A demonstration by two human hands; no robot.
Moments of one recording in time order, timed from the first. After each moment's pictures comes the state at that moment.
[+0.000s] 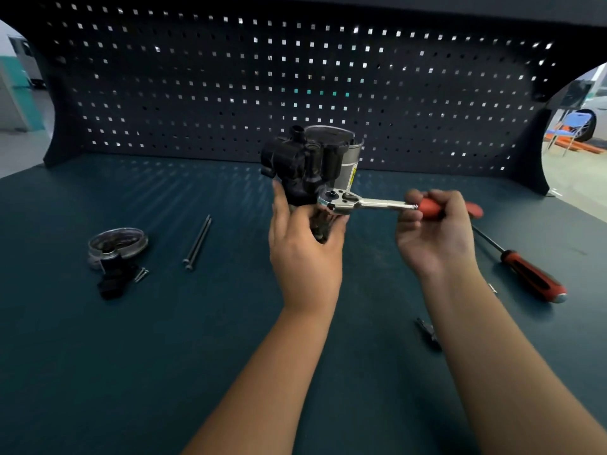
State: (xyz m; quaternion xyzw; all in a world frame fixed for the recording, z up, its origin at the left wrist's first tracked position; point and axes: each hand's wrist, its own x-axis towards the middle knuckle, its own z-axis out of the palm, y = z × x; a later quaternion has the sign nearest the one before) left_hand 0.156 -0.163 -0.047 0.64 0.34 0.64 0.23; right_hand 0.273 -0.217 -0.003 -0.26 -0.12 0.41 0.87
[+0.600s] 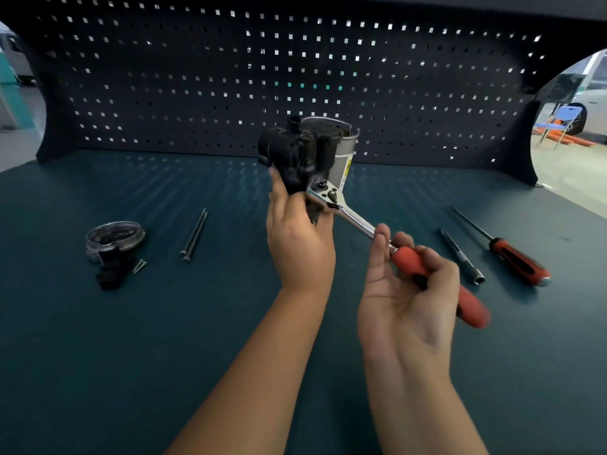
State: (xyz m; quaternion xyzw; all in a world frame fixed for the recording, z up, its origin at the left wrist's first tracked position) left_hand 0.156 -0.164 -0.040 0.66 0.34 0.63 0.22; right_hand 0.164 -0.273 -0.009 -0.12 0.00 0.30 0.95
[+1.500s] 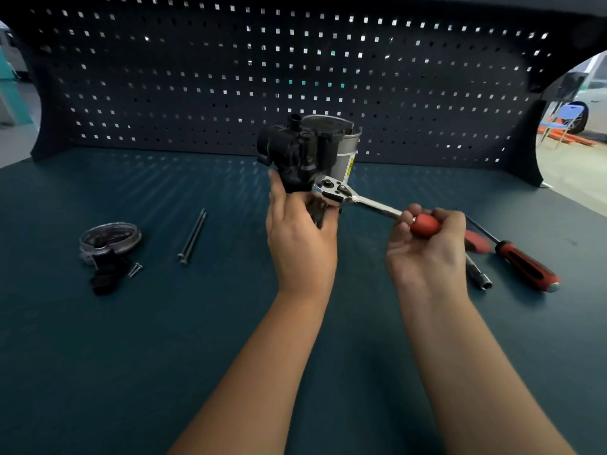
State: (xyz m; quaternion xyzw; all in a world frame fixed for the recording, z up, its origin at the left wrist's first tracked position) left_hand 0.157 -0.160 -0.039 0.67 0.36 0.61 0.23; right_hand 0.230 -0.235 0.005 -0.25 0.03 0.33 0.91
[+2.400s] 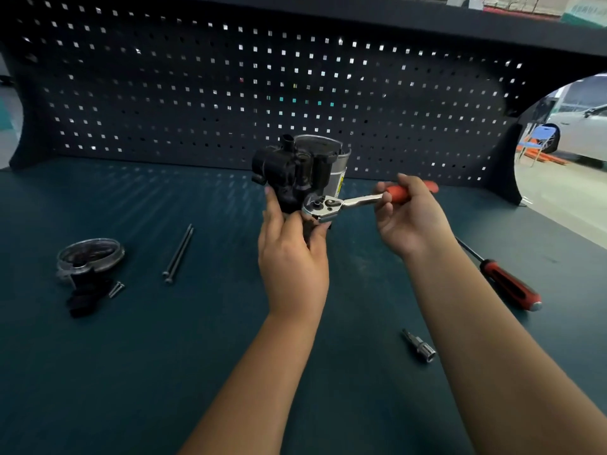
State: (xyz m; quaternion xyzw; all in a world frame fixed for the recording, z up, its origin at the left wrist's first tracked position) left_hand 0.157 -0.159 -0.039 0.69 0.36 0.60 0.20; right_hand 0.282 -0.195 0.026 -0.36 -0.12 0.39 0.84
